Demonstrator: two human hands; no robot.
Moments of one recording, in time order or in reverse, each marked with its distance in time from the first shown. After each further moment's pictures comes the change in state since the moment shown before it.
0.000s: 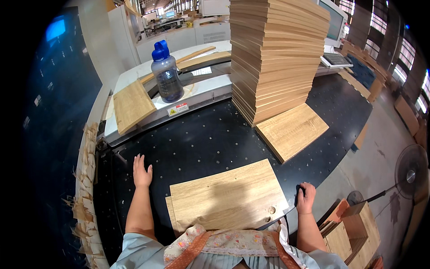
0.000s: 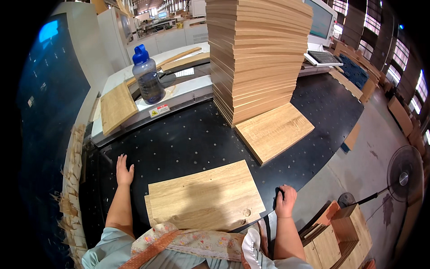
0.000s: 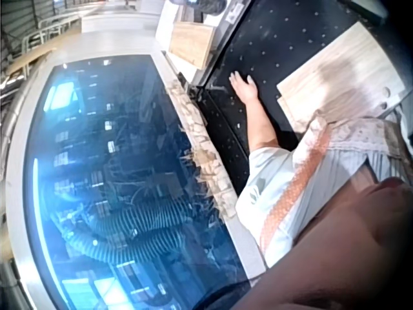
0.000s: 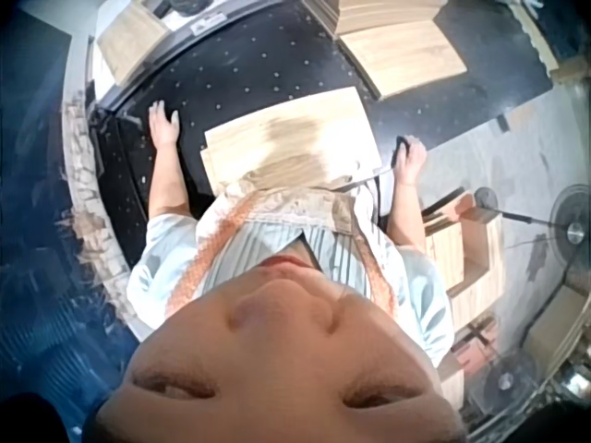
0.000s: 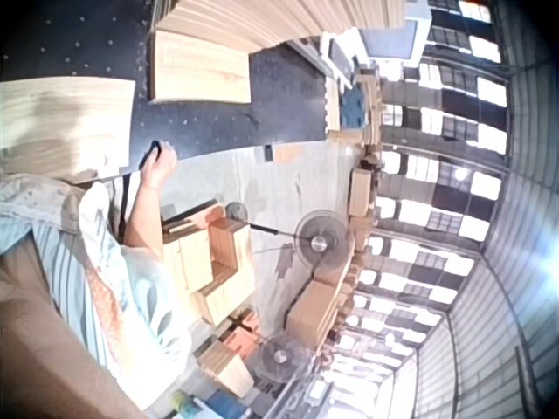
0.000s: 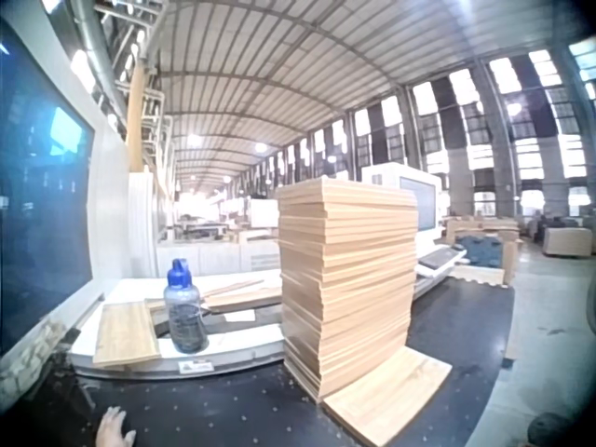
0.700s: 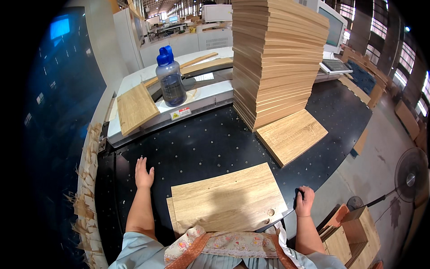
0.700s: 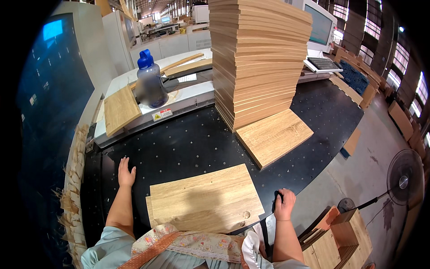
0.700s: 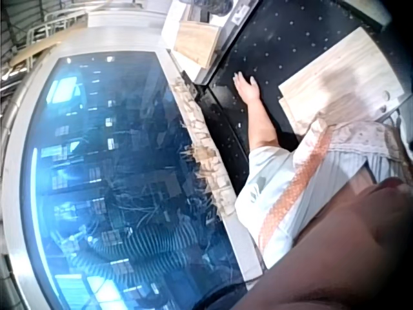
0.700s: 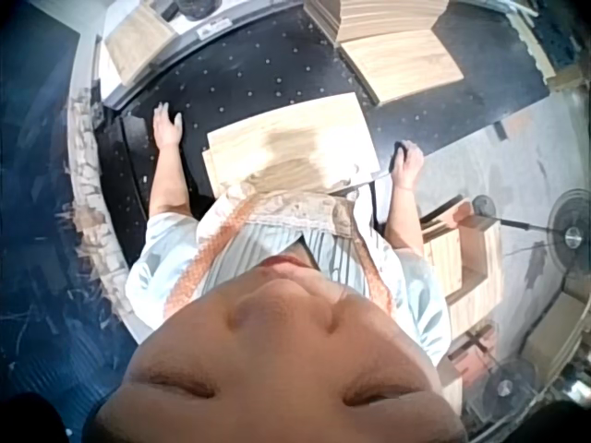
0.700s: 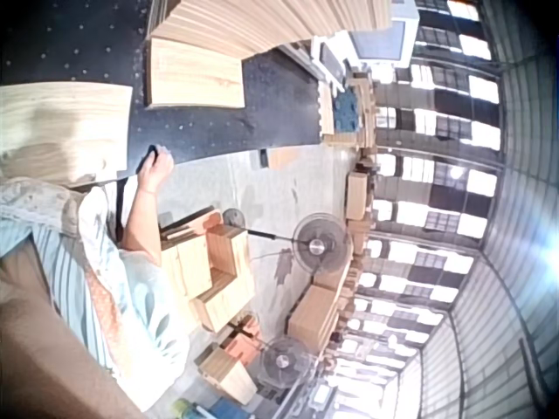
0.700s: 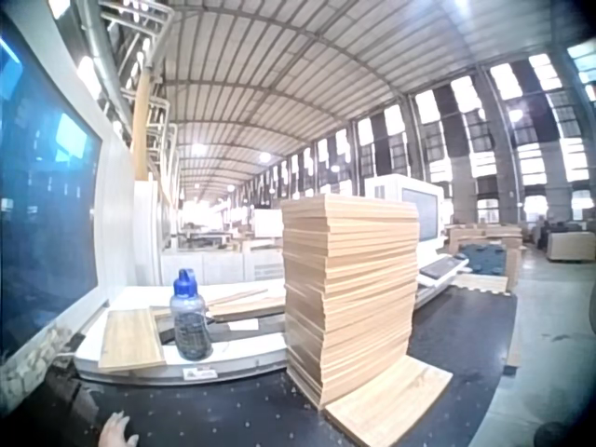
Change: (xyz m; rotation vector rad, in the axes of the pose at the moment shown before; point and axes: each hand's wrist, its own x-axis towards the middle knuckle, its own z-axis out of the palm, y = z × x) left_hand -0.001 -0.001 -0.001 -0.013 -0.009 -0.033; right_hand 0.000 -0.002 -0.002 0.005 -0.012 0.007
